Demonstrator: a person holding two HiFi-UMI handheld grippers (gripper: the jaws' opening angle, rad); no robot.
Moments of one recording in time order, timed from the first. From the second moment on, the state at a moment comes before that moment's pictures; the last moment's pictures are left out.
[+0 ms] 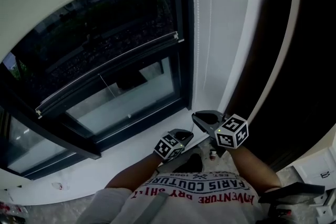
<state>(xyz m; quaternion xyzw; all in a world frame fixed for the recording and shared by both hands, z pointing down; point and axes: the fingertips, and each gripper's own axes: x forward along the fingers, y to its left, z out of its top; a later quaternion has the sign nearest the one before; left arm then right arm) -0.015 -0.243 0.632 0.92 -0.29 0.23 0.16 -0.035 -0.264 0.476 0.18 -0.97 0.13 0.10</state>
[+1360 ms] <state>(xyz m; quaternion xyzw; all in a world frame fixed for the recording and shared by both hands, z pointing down) 0.015 -0.321 0.283 0.97 -0.23 0.00 0.06 -0.011 -0.279 0.480 0.20 -0.97 0.12 0.10</state>
